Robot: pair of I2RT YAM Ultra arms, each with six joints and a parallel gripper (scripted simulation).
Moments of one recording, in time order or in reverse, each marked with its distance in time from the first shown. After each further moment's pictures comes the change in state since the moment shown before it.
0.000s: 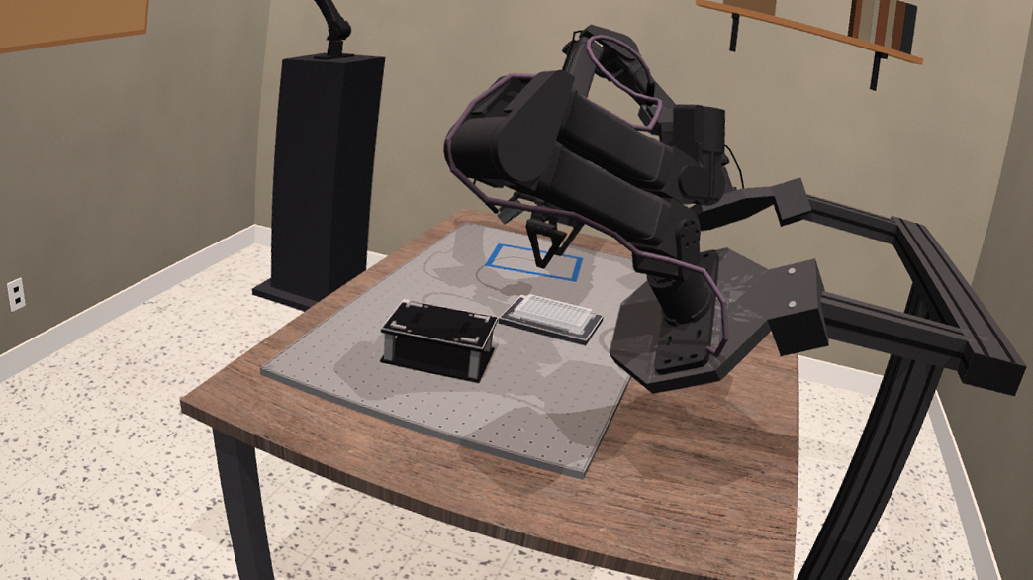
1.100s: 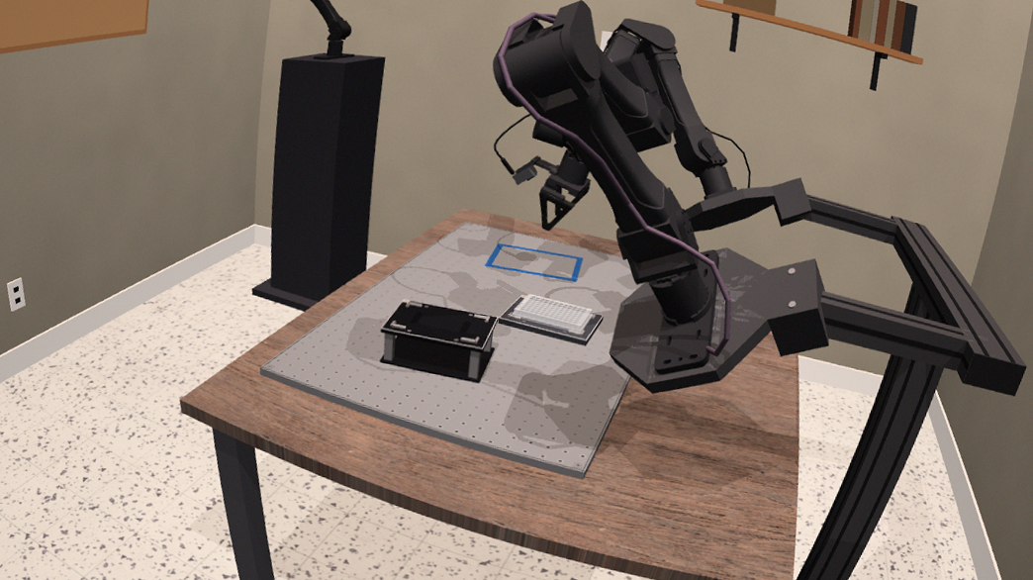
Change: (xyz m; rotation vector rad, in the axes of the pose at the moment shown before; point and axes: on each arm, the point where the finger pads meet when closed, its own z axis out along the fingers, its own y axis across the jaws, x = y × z) left arm -0.066 0.015 0.110 -0.078 0.080 -0.146; right arm -0.052 -0.162 -0.026 0.072 -0.201 -0.068
